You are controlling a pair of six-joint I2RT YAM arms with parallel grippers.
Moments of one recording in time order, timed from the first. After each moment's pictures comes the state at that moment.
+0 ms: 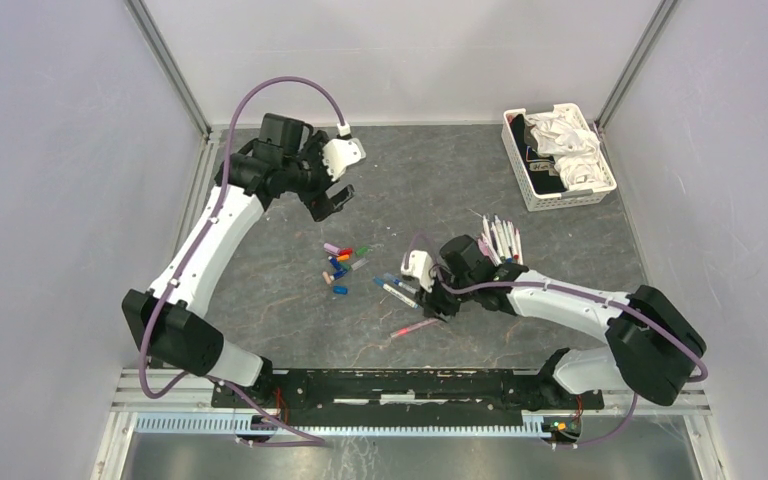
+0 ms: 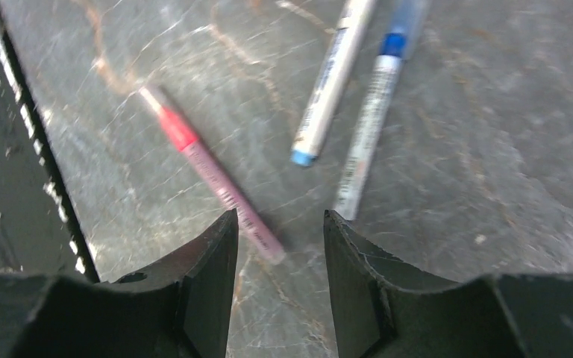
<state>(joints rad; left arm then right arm) -0.36 1.47 1.52 -0.86 0.33 0.75 0.79 1.33 0.66 -0.19 -0.34 -0.34</state>
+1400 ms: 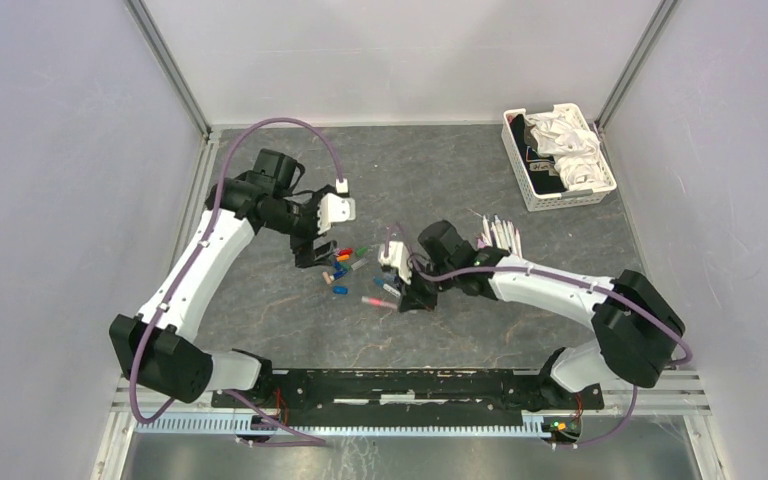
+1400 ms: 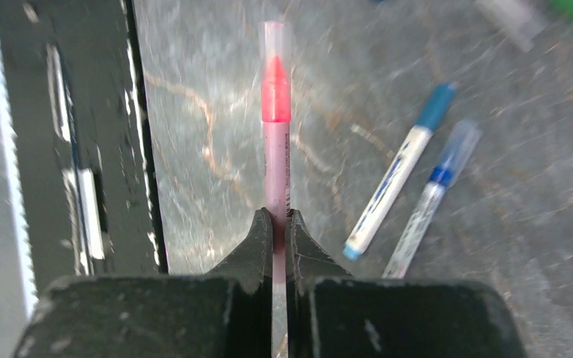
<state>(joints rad) -0.32 1.33 1.35 -1.09 0.61 1.04 0.87 1.44 0.81 -0.25 -0.52 -0.34</state>
